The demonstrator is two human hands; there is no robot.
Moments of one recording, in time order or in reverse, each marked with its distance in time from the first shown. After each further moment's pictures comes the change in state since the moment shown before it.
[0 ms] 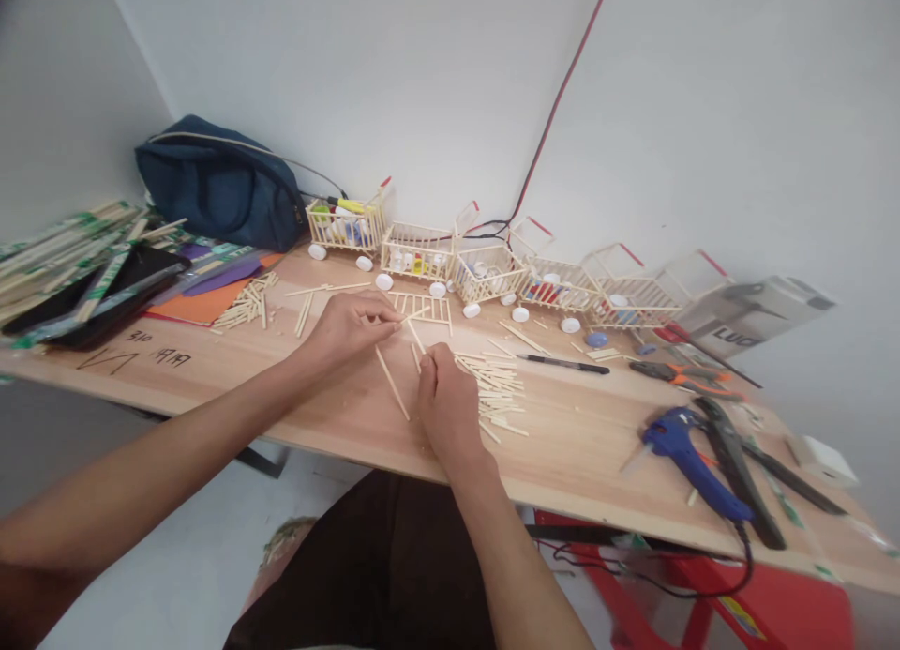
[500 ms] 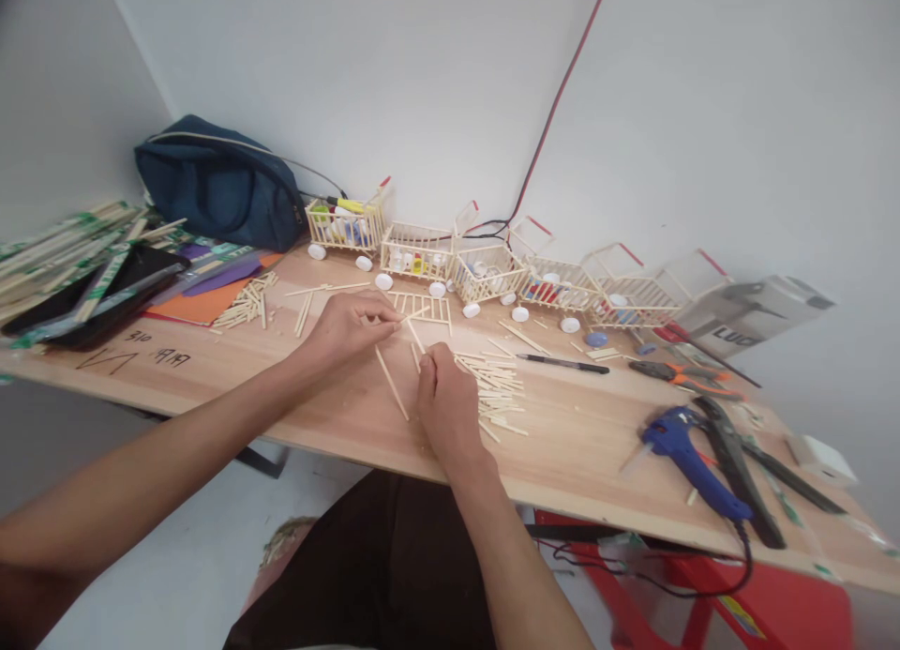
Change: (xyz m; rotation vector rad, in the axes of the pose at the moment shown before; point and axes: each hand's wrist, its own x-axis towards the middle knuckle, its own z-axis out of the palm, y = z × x) left_hand 0.000 0.001 0.000 0.002 0.010 0.016; right_hand 0.000 0.002 0.001 0.010 0.006 -0.019
